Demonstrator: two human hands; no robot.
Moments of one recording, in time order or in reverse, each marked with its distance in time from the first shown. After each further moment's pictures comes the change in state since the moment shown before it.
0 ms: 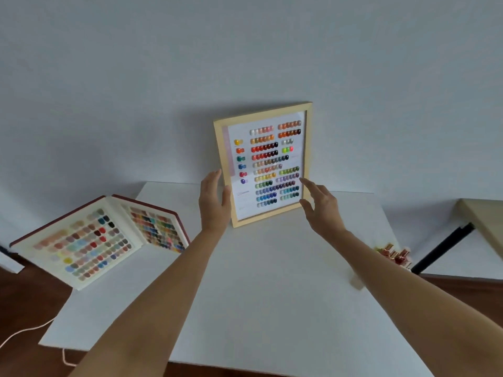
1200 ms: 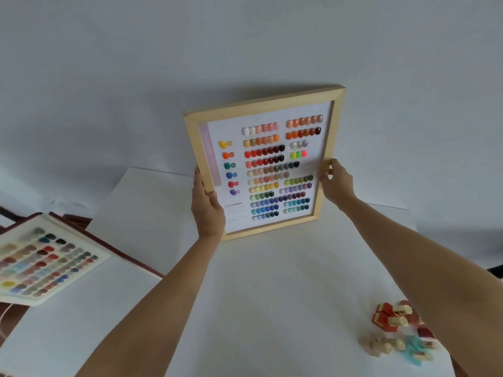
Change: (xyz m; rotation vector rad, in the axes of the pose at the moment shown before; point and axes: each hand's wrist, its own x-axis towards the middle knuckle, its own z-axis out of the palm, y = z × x) left_hand 0.060 -0.071 0.115 -0.027 0.083 -0.364; right_hand 0.188 0.140 0.092 0.192 -0.250 0.450
